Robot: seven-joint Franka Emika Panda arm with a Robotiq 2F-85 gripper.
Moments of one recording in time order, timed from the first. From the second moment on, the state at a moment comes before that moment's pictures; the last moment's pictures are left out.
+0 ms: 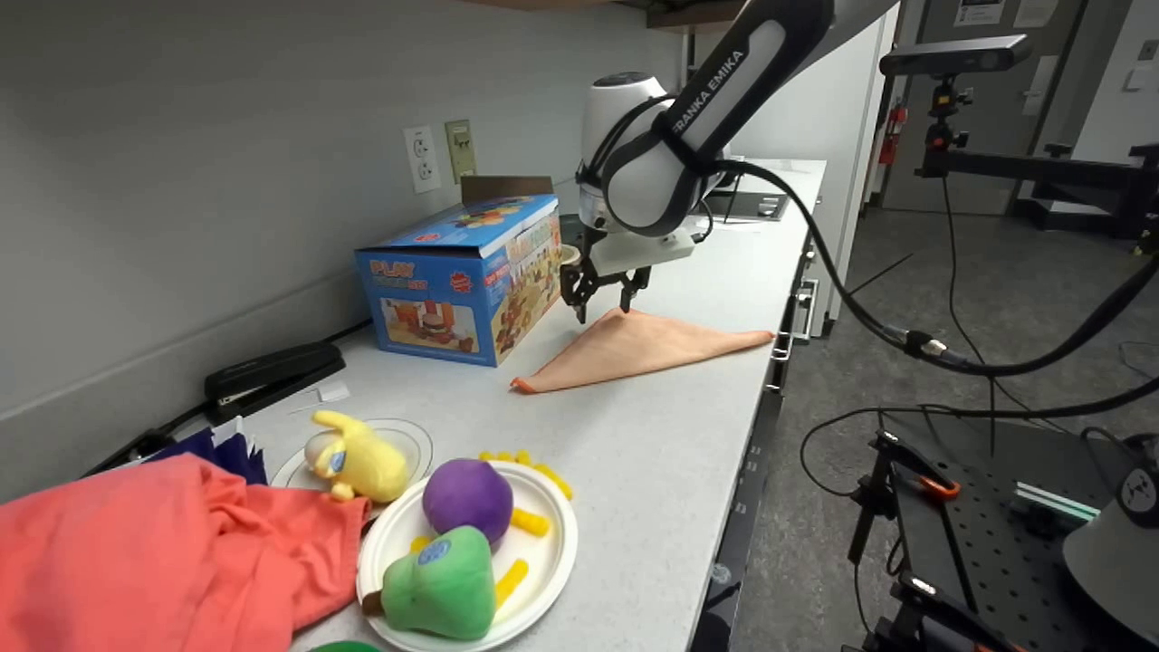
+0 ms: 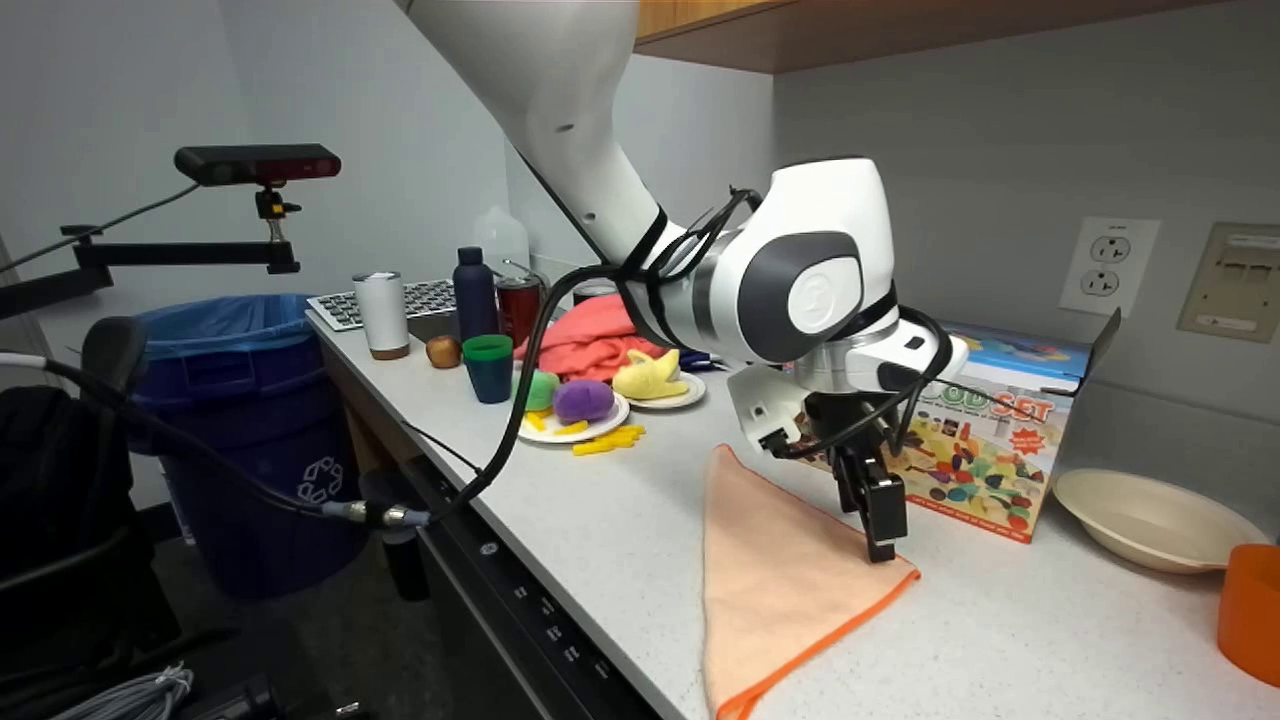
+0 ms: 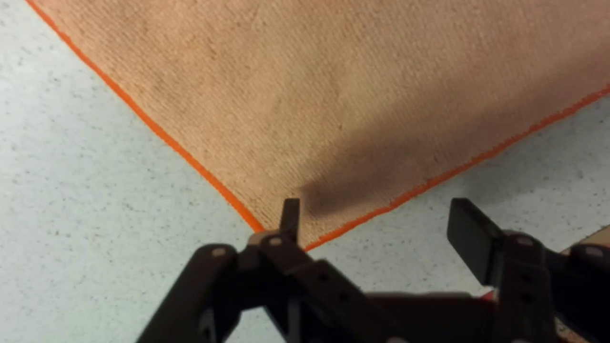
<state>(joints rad) -0.02 0.40 -0.24 -2.03 -0.10 2.63 0.62</state>
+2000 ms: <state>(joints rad) -0.01 0.19 -0.28 -2.09 -0.15 2.56 0.58</state>
